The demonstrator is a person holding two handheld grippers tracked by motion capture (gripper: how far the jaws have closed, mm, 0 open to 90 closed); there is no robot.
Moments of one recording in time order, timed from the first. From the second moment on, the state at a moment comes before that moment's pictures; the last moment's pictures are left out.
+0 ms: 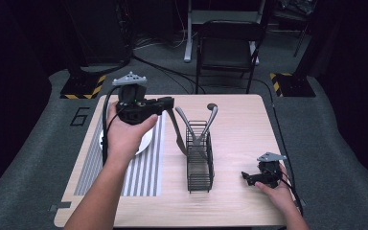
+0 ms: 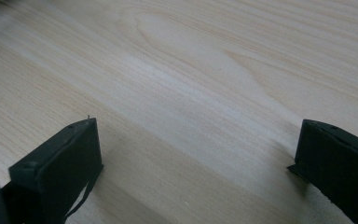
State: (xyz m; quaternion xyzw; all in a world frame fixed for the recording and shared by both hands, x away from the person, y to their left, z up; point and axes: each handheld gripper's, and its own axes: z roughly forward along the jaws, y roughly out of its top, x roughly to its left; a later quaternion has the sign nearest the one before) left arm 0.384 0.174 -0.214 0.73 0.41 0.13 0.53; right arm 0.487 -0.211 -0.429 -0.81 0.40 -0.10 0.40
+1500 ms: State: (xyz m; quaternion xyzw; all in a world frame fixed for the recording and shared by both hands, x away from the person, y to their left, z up) left arm 0.426 0.276 -0.315 0.61 0.58 0.09 0.53; right arm 0.487 -0.211 -0.429 -0.81 0.40 -0.10 0.40
